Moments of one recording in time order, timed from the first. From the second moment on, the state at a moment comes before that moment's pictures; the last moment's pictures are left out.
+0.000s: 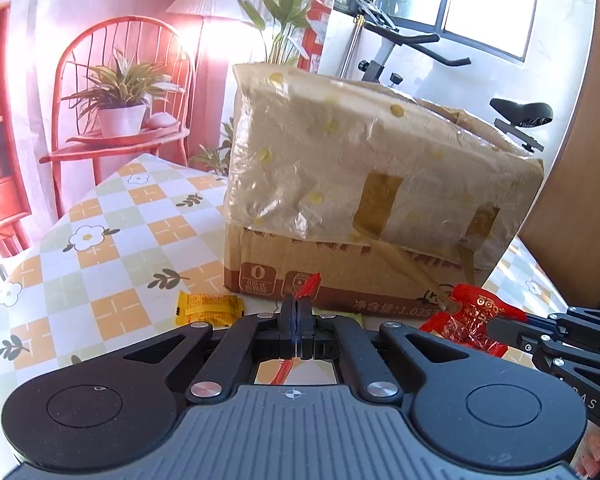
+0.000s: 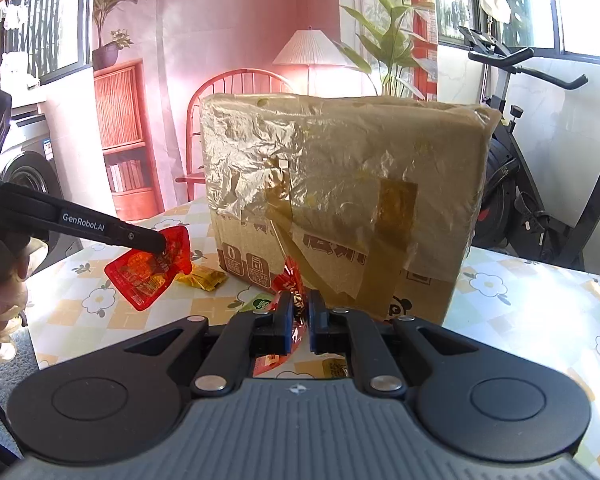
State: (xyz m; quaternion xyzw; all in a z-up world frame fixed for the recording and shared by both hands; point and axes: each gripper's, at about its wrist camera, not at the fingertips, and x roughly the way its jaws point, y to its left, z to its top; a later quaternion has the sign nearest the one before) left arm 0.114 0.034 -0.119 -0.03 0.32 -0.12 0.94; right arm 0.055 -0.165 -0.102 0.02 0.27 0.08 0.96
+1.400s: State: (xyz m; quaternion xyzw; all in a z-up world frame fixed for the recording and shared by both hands) left arm 0.284 -0.034 -0.019 0.01 0.26 -0.15 0.95; right arm 0.205 -0.258 -0.028 0.02 0.26 -0.03 0.97
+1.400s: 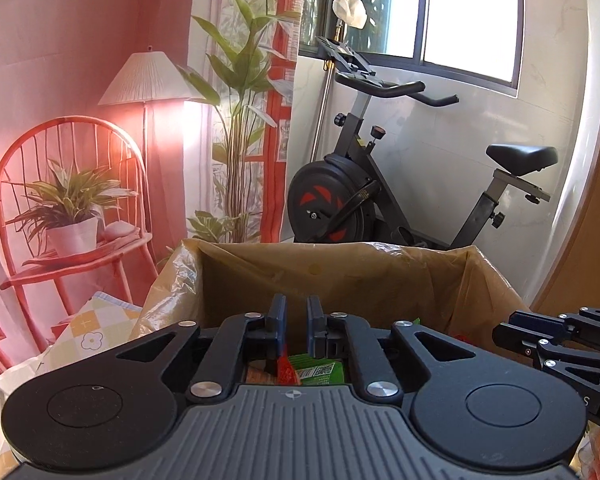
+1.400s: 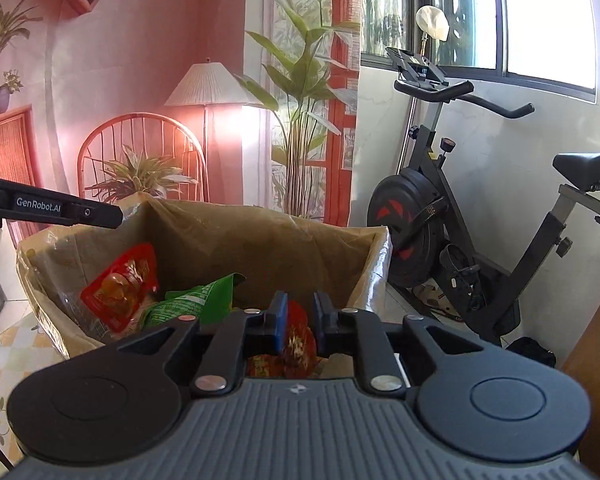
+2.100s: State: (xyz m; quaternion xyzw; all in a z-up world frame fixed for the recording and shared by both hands) left arm 0.201 0.037 0.007 -0.01 0.24 -0.13 0.96; right arm 0.135 -0.242 -0.006 0.06 0.24 0.04 0.97
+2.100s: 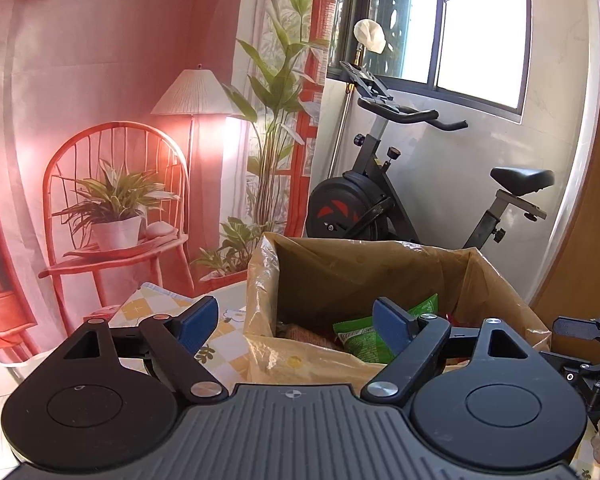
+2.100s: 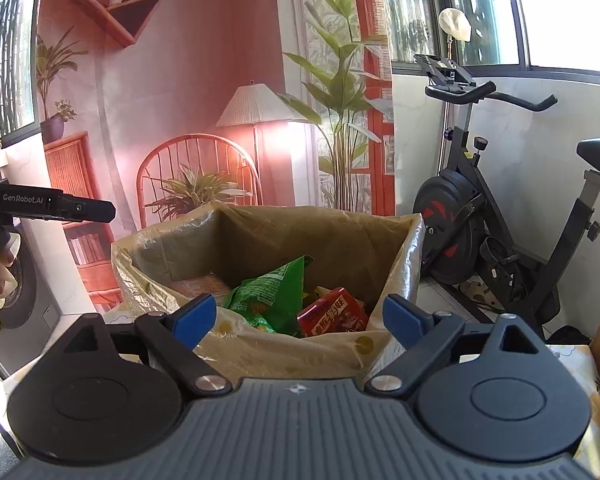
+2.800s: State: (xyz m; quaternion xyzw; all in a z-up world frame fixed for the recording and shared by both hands) left arm 0.151 0.090 -0.072 -0.04 0.32 -0.07 0.94; right arm 0.079 -0.236 -0.081 0.13 0.30 0.03 0.94
